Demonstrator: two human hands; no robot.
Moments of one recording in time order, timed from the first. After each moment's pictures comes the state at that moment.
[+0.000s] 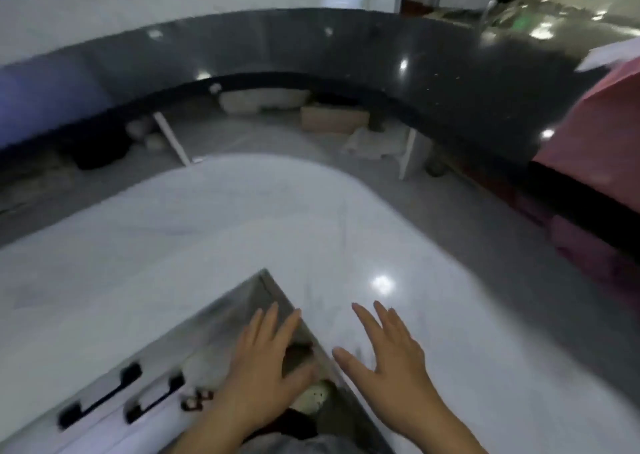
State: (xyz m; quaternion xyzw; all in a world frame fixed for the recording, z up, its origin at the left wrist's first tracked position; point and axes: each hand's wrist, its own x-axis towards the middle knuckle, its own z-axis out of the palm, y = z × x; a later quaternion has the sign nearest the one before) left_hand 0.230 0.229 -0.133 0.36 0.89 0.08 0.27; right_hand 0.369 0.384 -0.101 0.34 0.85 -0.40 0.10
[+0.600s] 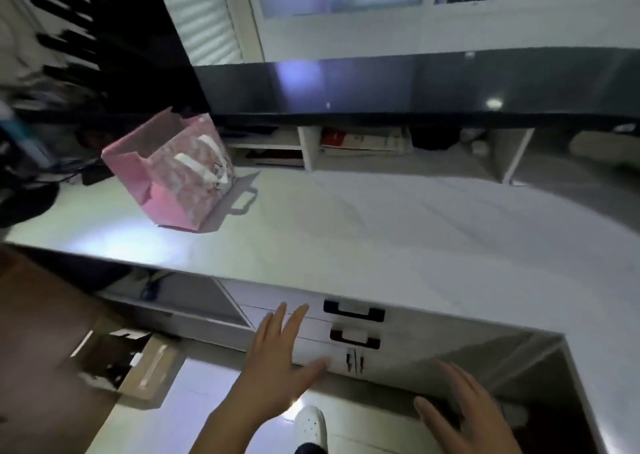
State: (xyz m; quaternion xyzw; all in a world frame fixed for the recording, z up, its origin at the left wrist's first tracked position) left_hand 0.243 -0.103 -0.100 -0.09 0.93 0.32 0.15; right_hand 0.261 0.174 -0.115 0.08 0.92 -0.36 0.16
